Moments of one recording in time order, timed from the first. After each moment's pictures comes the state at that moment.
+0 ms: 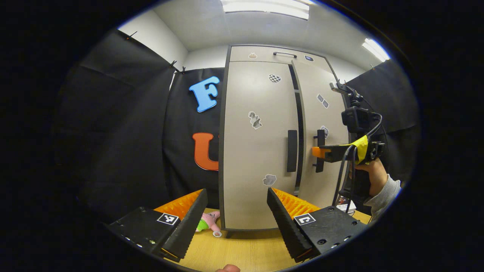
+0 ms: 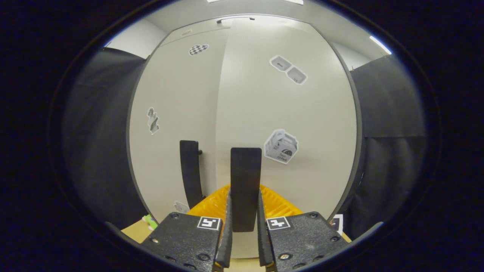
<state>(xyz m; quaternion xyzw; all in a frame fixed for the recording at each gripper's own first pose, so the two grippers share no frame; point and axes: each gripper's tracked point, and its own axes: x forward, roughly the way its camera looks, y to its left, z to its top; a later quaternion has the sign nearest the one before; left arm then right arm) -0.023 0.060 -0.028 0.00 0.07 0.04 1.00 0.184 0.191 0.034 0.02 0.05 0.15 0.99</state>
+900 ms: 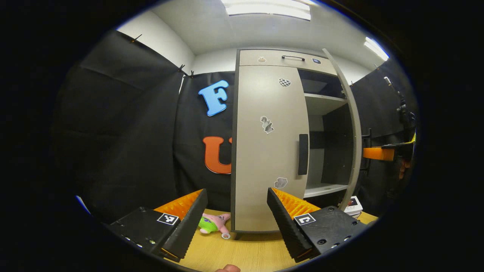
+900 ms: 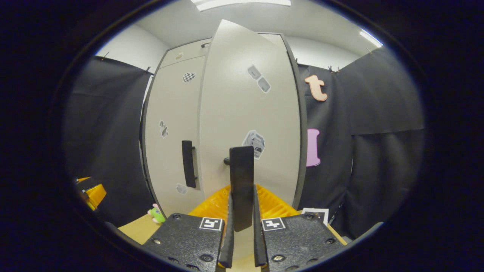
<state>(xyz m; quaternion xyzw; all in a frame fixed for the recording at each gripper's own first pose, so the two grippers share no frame) -0.028 0.080 -0.024 0.00 0.05 0.07 1.00 0.092 0.085 0.035 0.04 0.04 0.14 0.99</state>
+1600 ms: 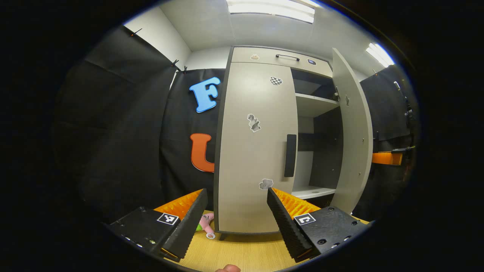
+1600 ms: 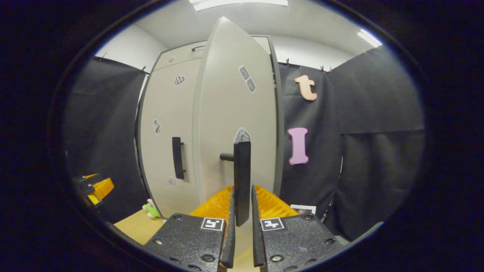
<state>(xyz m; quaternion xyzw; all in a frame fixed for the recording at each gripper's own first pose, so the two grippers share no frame) -0.012 0.055 -0.024 -0.02 0.05 0.03 1.00 0.072 0.034 0.029 0.03 0.04 0.10 0.99</state>
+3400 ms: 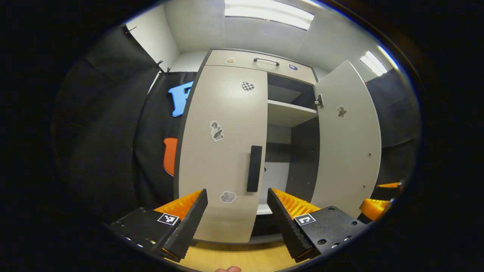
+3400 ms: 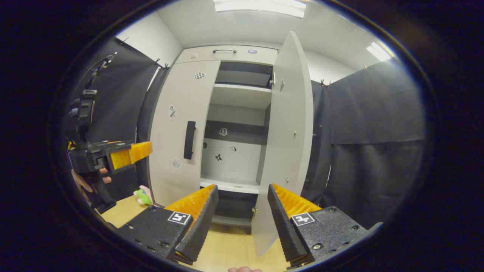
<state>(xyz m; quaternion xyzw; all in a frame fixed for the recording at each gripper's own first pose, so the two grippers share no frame) 0.039 -0.046 0.002 -0.06 0.02 -0.05 1.00 0.000 0.052 -0.028 -0.01 0.03 0.11 0.99</state>
